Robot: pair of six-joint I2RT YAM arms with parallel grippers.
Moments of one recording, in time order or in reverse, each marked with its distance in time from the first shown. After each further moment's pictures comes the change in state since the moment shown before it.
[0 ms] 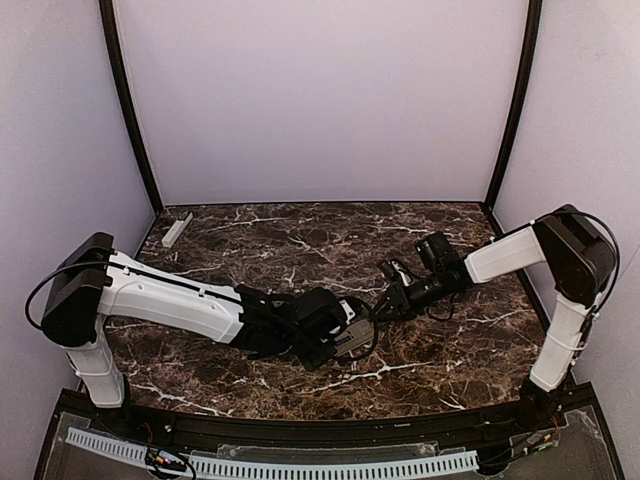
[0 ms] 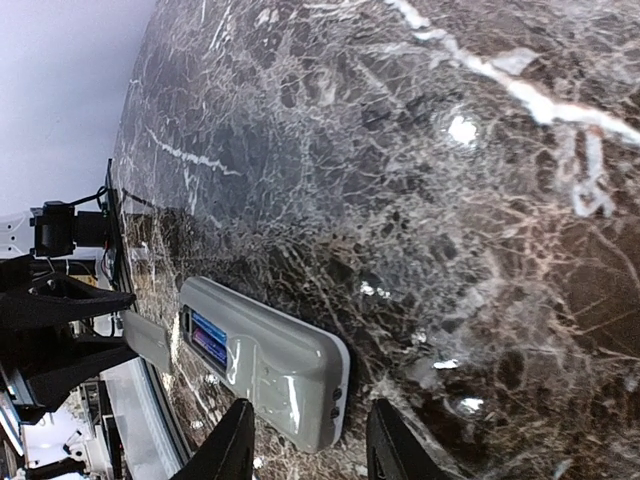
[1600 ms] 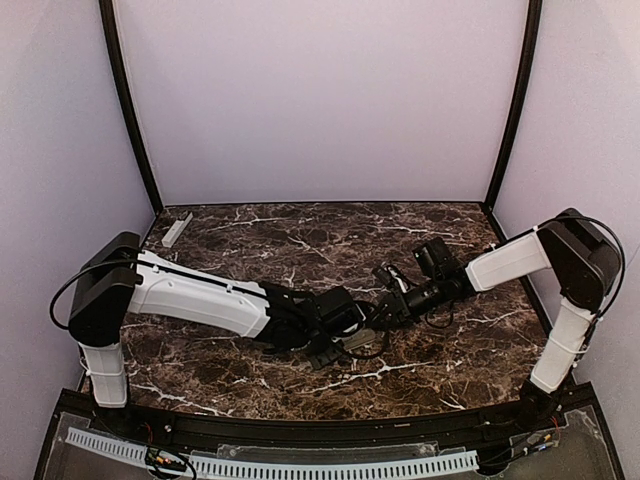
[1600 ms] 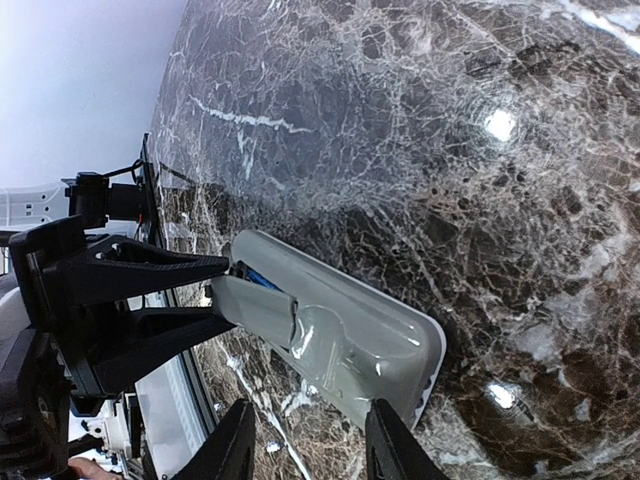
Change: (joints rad) left arm 0.019 0.136 0.148 -0.128 0.010 0.037; right arm 0.054 -0.042 -0.062 0.064 -0.076 0.053
